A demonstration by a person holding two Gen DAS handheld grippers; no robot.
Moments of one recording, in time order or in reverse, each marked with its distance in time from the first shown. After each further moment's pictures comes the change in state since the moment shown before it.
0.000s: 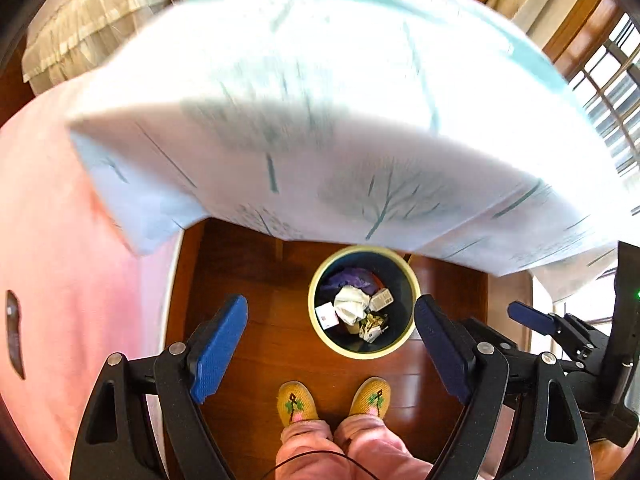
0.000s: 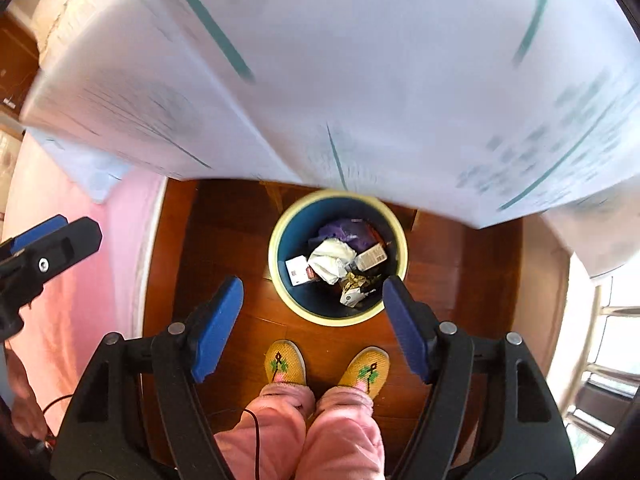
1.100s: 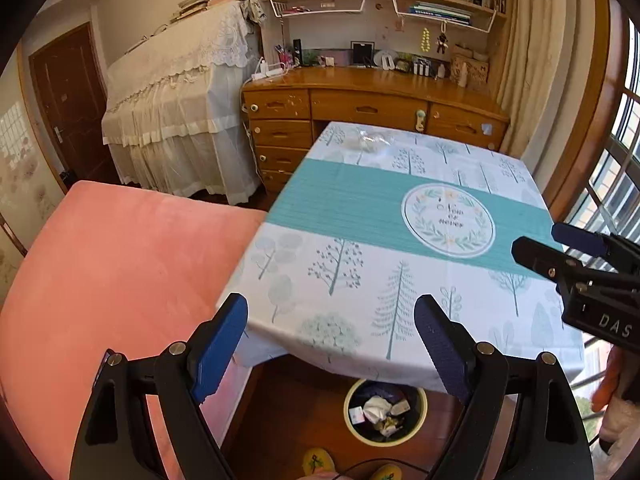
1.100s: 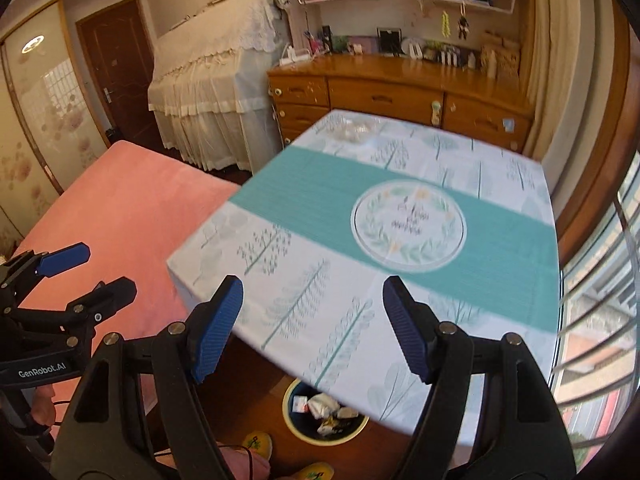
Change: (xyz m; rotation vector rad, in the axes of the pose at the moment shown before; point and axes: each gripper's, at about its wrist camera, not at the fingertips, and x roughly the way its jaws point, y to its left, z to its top) left arm -0.272 -0.047 0.099 -0.062 -0.391 0.222; right arm -0.300 0.062 0.172 -0.368 -0.466 0.122
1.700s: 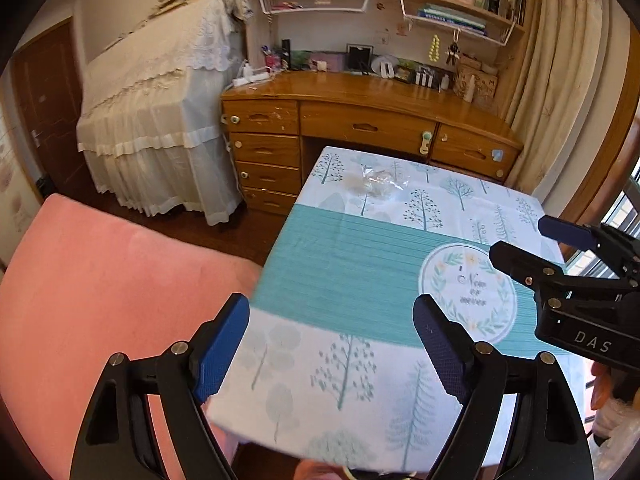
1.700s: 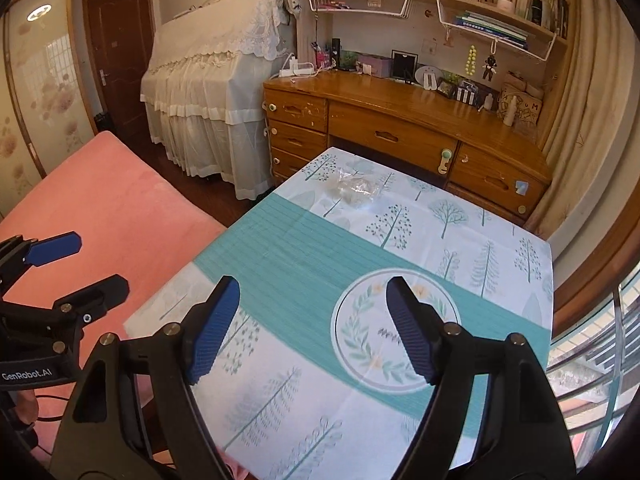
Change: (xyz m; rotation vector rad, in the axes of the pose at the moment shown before) left arm 0.139 0.044 0.169 0.014 0.036 -0.088; right arm 0.136 0.002 0.161 -0.102 0.026 -0.063
